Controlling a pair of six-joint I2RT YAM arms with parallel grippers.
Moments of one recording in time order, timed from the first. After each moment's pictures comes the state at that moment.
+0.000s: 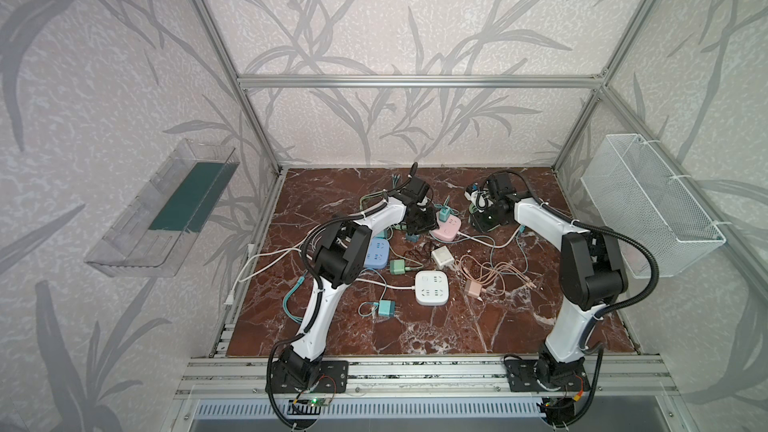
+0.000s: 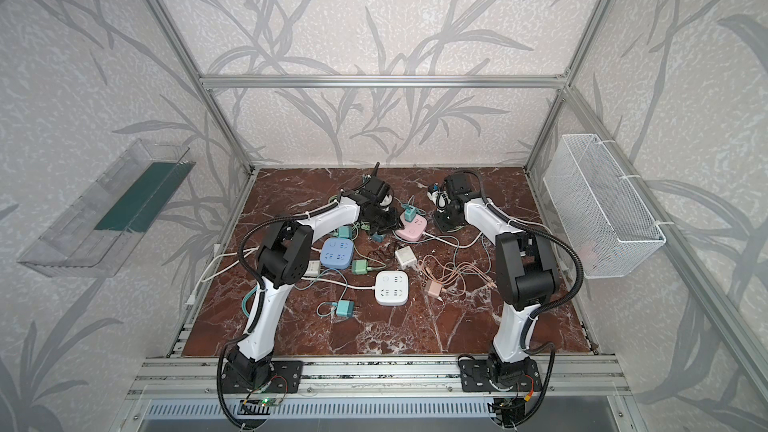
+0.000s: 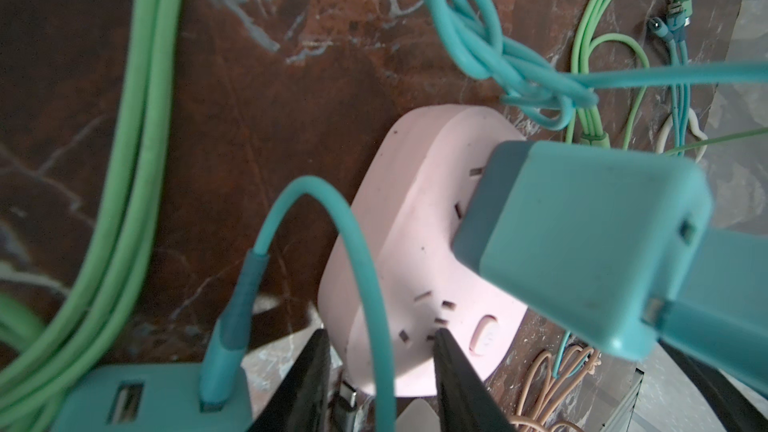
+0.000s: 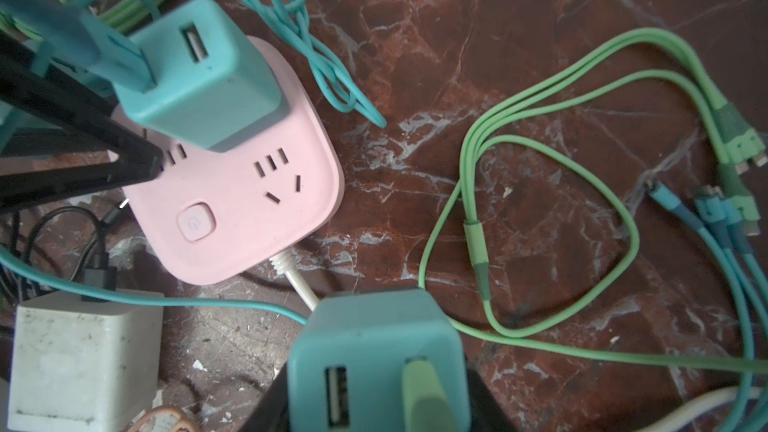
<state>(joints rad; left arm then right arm) -0.56 2.31 1.81 -0.58 0.35 -0.68 0.23 1.87 1.36 -0.61 -0.14 -0.26</state>
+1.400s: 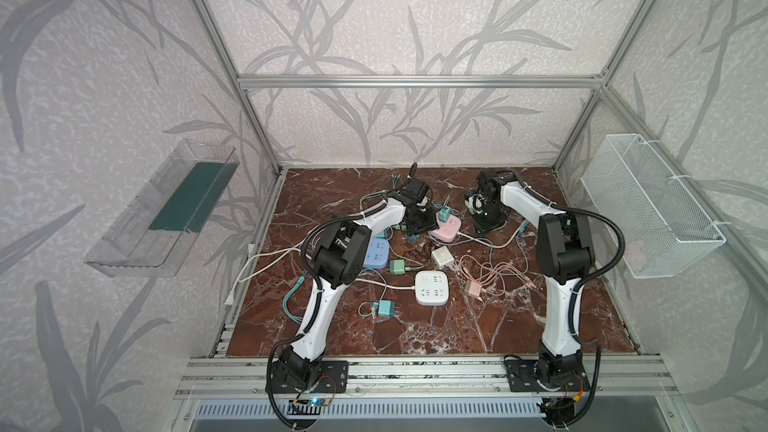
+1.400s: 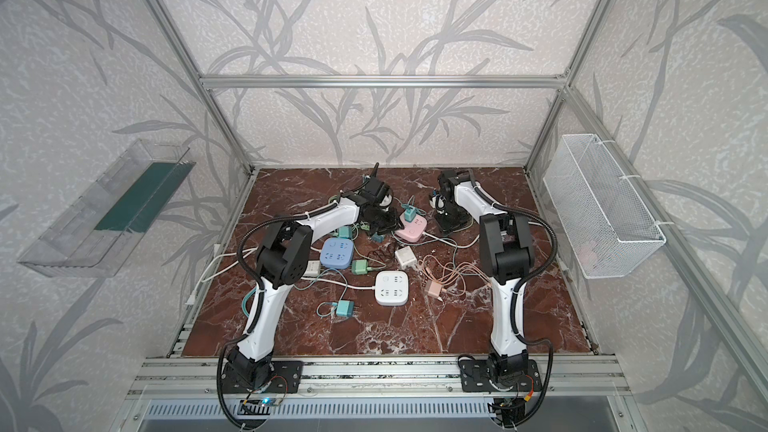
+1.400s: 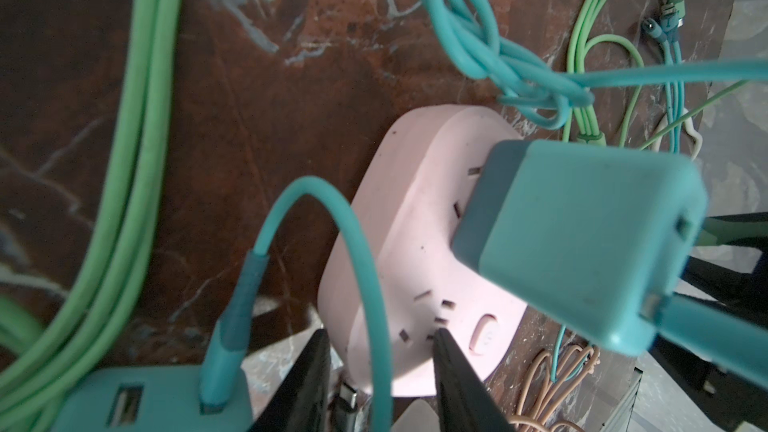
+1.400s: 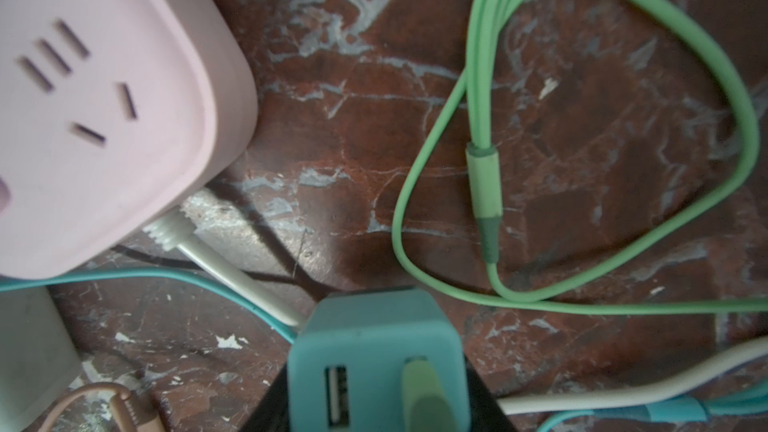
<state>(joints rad) -0.56 2.30 1.79 -0.55 0.35 -0.67 0.22 2.15 1.71 -1.03 -0.02 -0.26</state>
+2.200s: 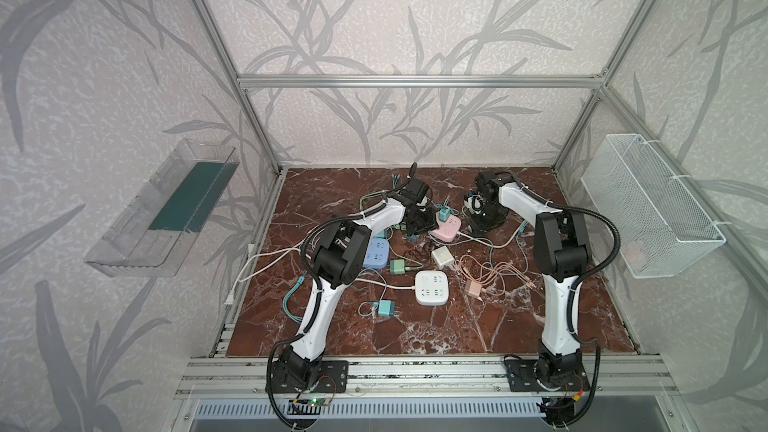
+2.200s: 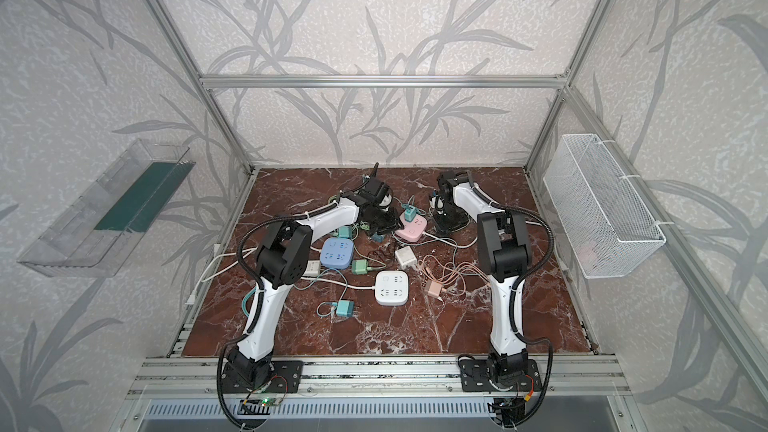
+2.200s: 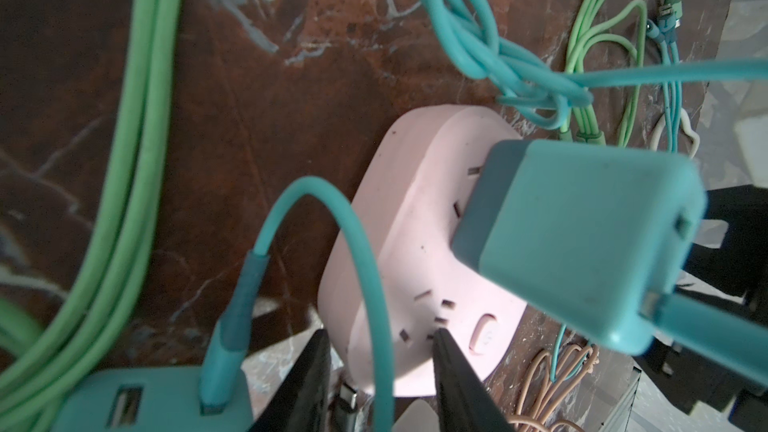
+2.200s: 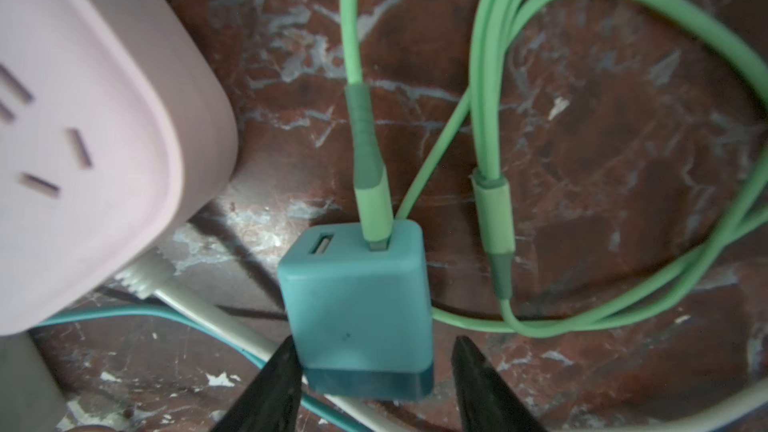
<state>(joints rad) -0.56 2.30 1.78 -0.54 0.35 -0.68 0.22 2.15 1.67 -0.96 -0.03 -0.23</state>
